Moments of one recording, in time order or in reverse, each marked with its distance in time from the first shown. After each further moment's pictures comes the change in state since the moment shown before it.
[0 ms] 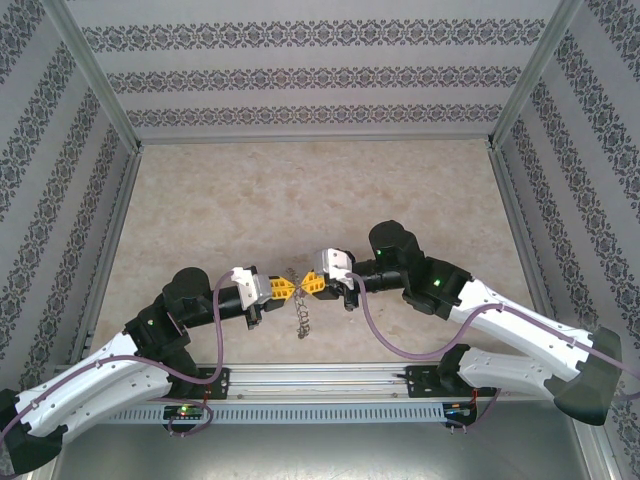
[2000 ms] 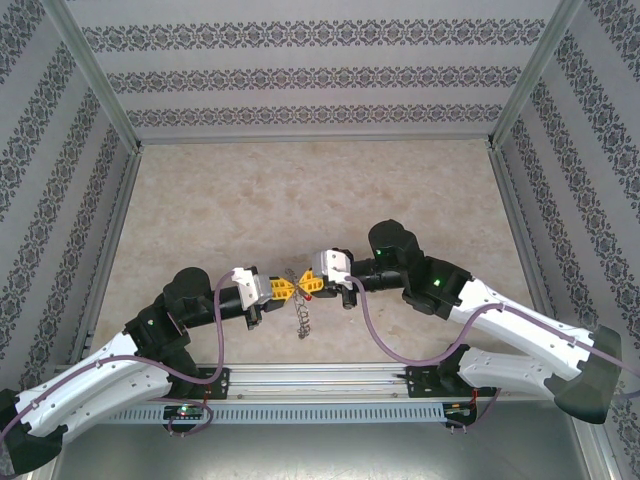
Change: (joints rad) left arm 0.000 -0.002 0.000 -0.013 -0.001 0.003; right arm 0.015 0.009 0.018 0.007 0.023 -0.054
